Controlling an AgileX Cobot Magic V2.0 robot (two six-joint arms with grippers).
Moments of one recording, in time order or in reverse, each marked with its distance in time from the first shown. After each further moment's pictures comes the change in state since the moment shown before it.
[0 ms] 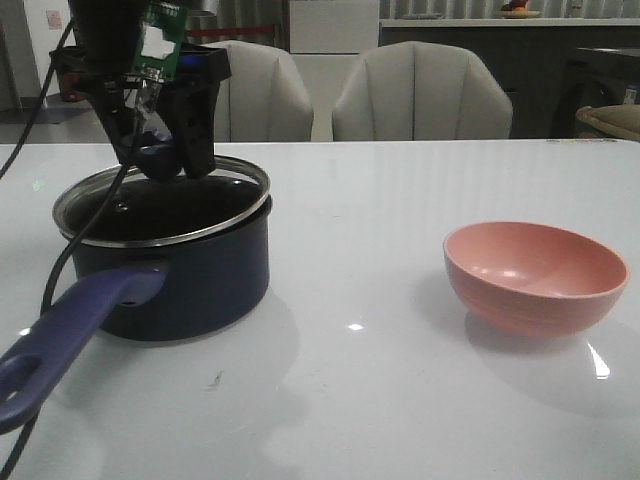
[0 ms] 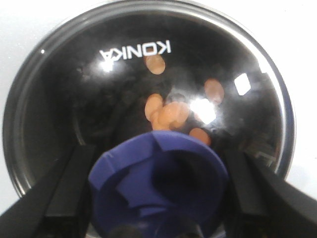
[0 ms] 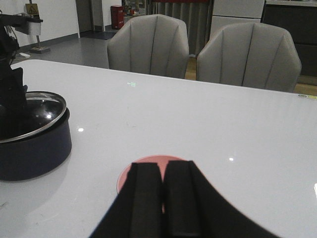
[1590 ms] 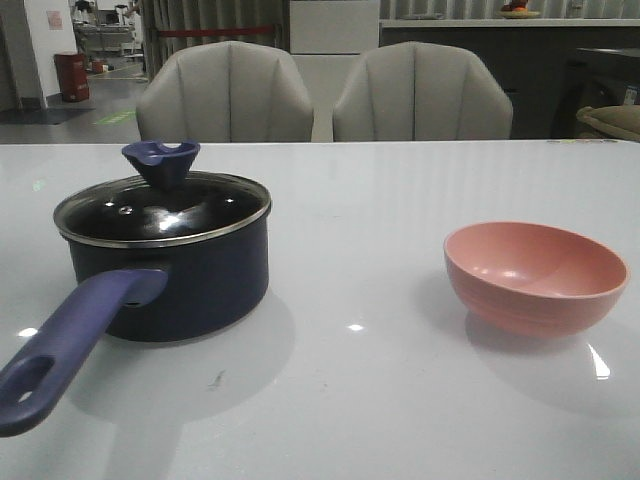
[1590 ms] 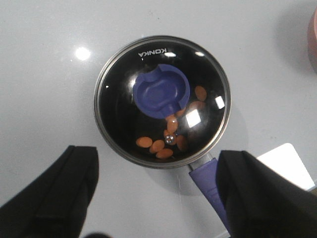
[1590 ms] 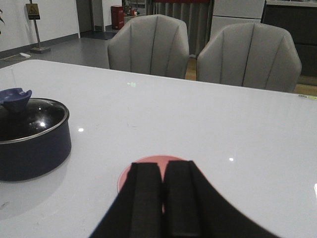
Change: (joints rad) left arm 0.002 -0.496 0.208 0.042 -0.042 0.000; right arm 0.000 0.000 0.000 0.000 0.000 0.000
